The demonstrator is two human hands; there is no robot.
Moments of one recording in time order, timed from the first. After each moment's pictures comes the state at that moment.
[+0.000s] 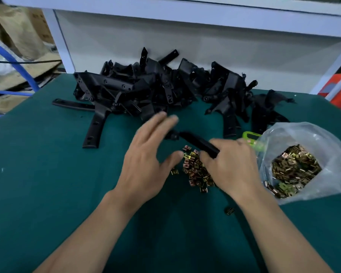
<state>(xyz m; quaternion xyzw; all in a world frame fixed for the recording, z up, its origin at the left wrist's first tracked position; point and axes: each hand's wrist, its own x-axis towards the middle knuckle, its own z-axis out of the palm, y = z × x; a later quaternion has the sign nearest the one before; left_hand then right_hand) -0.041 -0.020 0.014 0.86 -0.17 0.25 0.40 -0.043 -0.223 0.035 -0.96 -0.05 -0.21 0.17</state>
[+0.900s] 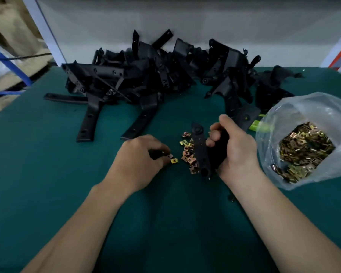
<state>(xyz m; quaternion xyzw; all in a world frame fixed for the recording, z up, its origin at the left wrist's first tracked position) -0.035 -0.007 0.004 0.93 -0.11 0.04 0.36 -0.032 -0.214 0.020 -0.42 0.19 -0.02 0.89</state>
